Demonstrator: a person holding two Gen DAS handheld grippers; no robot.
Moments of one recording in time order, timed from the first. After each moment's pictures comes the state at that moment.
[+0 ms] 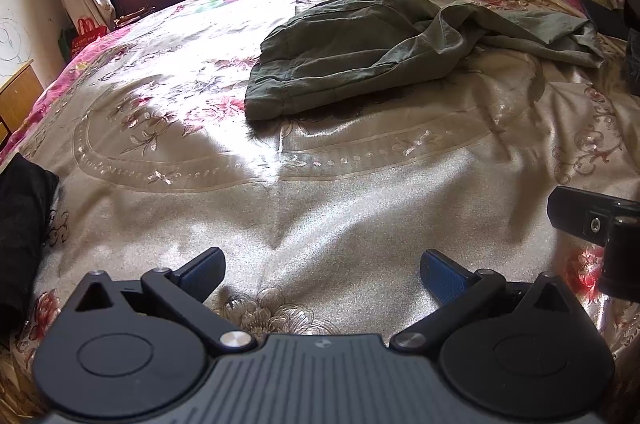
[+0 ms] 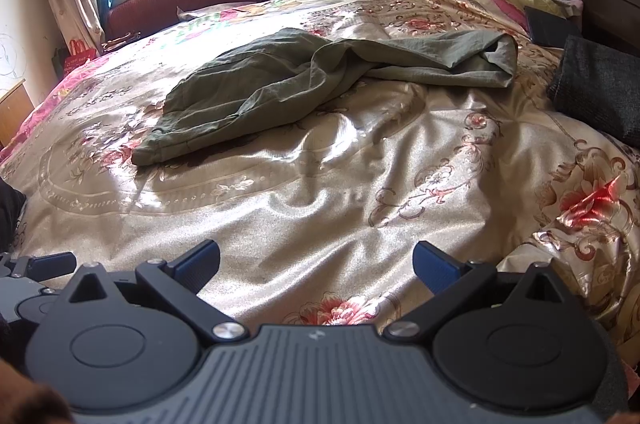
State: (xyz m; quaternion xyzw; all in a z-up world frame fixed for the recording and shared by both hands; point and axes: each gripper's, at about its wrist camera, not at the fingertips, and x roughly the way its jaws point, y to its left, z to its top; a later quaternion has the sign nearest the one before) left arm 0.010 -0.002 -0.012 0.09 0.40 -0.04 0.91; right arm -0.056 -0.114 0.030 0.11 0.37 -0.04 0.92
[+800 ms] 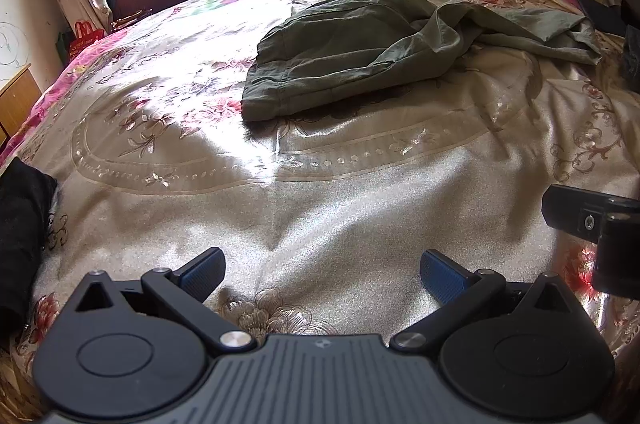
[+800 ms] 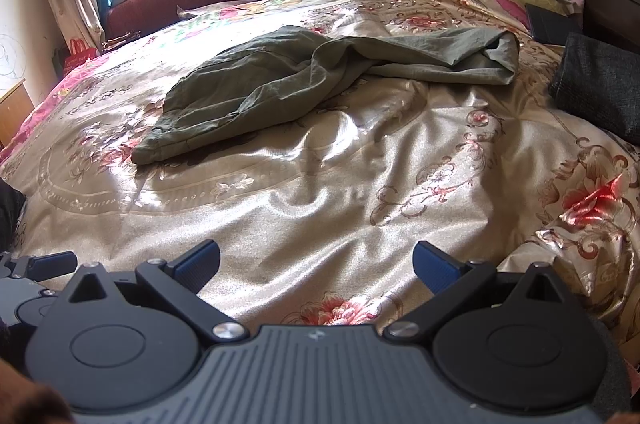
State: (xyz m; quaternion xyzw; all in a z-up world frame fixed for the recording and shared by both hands) left arm 0.010 -0.003 -0.013 0.10 0.40 -0.04 0.91; right arm -0.053 -0.114 0.028 0.11 0.37 -0.04 0.92
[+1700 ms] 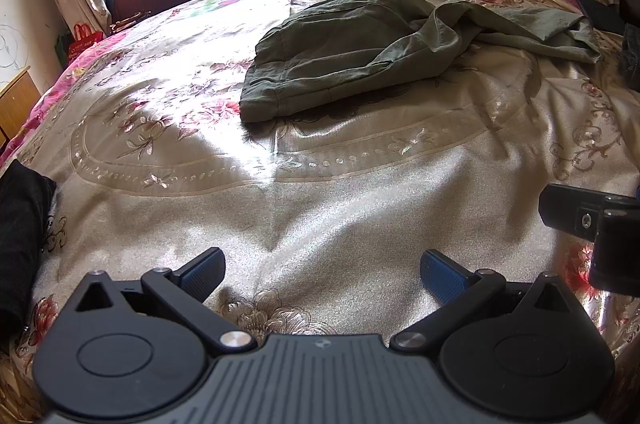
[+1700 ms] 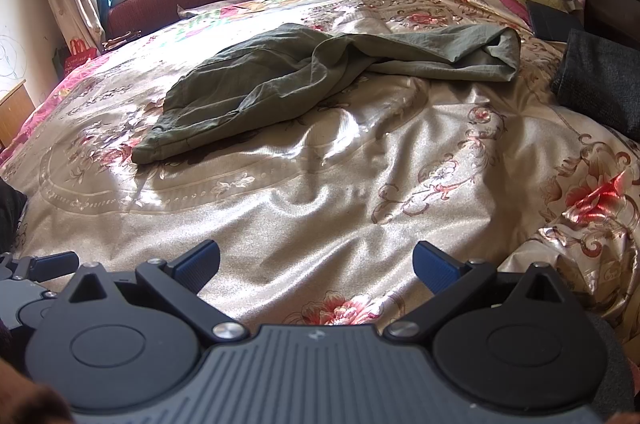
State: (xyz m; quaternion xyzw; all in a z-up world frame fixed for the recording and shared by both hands) left arm 0.010 -0.005 -0.014 0.10 0.40 -0.04 0.91; right arm -0.052 -0.114 0.026 0.11 0.37 -0.04 0.92
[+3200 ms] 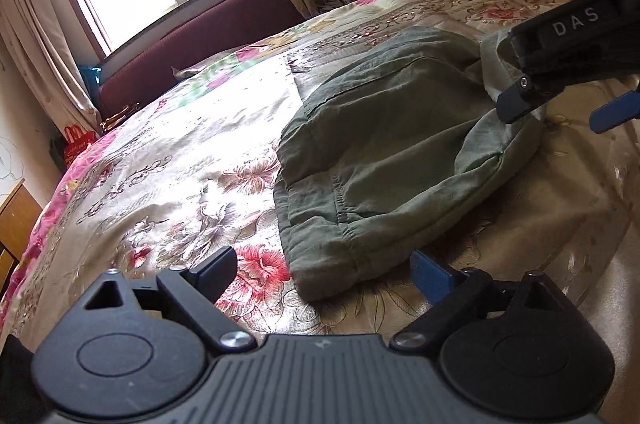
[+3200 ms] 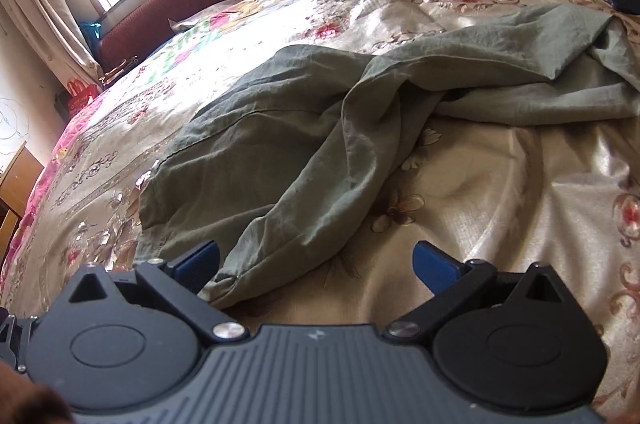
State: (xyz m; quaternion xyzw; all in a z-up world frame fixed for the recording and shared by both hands) left arm 0.147 0.017 -0.019 0.22 0.30 -0.07 0.92; right arm 0.155 -0.145 0.004 0.23 0.41 -0.01 0.88
